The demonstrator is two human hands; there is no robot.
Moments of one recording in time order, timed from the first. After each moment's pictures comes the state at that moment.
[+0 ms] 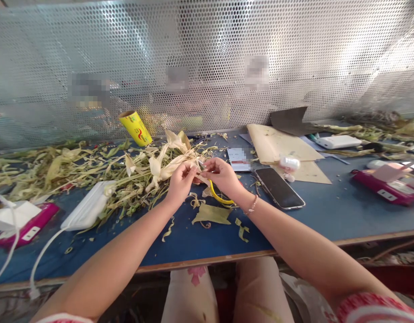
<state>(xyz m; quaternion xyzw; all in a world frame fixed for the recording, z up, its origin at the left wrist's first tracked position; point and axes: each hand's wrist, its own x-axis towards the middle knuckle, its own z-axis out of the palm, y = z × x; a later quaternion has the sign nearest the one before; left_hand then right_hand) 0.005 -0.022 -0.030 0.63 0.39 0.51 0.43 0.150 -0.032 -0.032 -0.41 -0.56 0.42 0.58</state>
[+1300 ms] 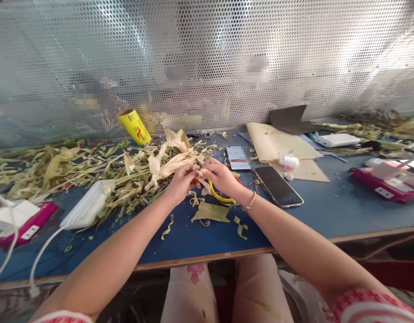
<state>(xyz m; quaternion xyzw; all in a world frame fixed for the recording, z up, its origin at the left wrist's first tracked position) 0.011 -0.028 -0.020 0.53 0.36 0.45 0.62 0.156 -0.034 -0.027 -0.33 -0.75 0.25 0.51</state>
